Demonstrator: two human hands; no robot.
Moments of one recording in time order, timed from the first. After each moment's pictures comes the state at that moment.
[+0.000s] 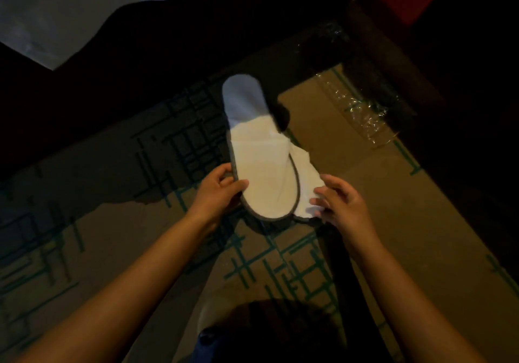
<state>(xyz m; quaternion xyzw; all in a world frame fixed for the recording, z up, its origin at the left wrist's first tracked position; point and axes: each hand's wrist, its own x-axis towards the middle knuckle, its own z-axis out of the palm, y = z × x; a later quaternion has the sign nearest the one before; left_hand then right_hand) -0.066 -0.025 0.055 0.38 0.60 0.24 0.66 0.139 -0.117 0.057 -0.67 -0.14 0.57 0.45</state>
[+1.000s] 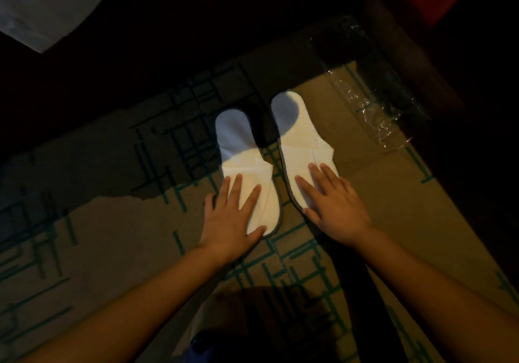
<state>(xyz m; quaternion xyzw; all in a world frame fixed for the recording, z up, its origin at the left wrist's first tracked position) -0.082 -0.068 0.001 0.83 0.51 -0.16 0.15 0.157 -0.091 0.017 -0.63 -0.74 0.22 -0.11</state>
